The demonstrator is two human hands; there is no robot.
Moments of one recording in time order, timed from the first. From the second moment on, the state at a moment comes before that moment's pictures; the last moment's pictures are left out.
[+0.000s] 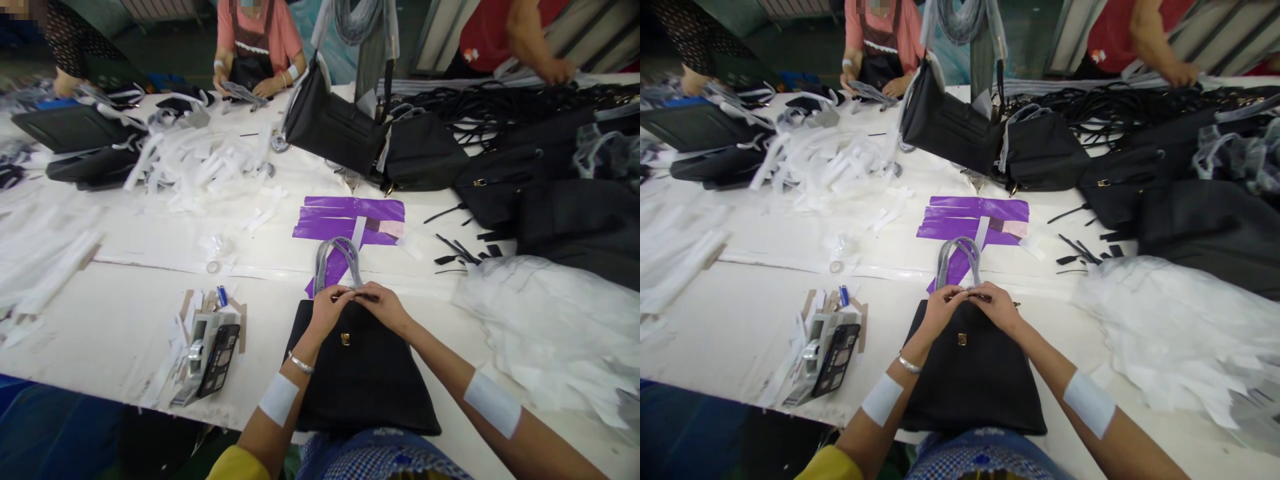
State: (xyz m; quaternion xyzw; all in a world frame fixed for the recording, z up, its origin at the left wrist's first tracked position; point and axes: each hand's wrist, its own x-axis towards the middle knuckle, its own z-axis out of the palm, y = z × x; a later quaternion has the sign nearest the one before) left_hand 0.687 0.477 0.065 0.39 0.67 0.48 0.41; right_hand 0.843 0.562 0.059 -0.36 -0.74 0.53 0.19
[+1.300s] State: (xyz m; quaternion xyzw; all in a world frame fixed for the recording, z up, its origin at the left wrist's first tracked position) left_hand 0.698 0.484 0.054 0.27 0.57 0.55 0.55; right_hand 0.869 0.556 0.060 -0.45 -0.71 0.51 0.17
